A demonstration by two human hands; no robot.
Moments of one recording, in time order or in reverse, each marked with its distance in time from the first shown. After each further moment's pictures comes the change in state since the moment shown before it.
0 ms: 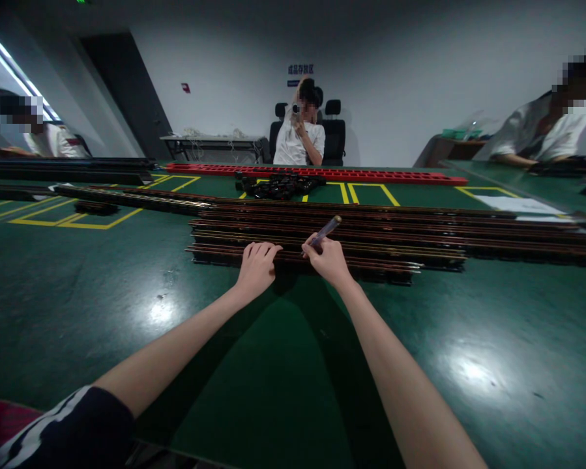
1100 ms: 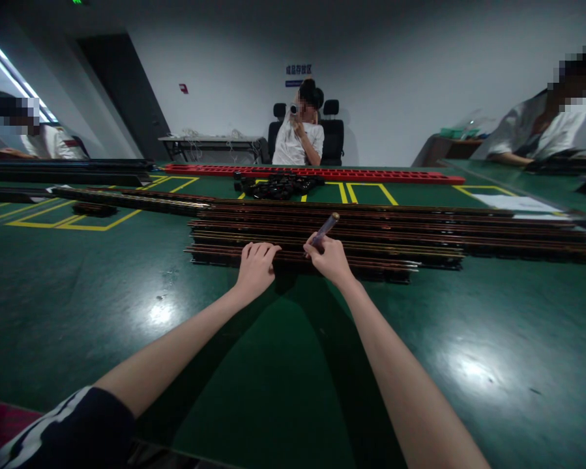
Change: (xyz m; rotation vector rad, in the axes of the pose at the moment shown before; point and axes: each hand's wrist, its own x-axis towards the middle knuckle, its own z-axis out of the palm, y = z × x) left_hand -0.001 0.001 -0.001 0.018 0.016 -0.014; right_hand -0.001 0.002 -0.003 0.021 0.001 0.000
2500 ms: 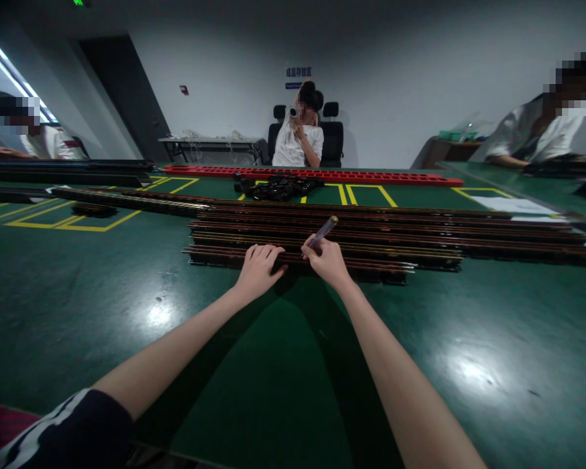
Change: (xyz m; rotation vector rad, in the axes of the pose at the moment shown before) left_hand 0.002 -0.001 0.002 -0.049 -0.020 0.087; right_hand 0.000 -0.001 0.003 0.022 0.008 0.026
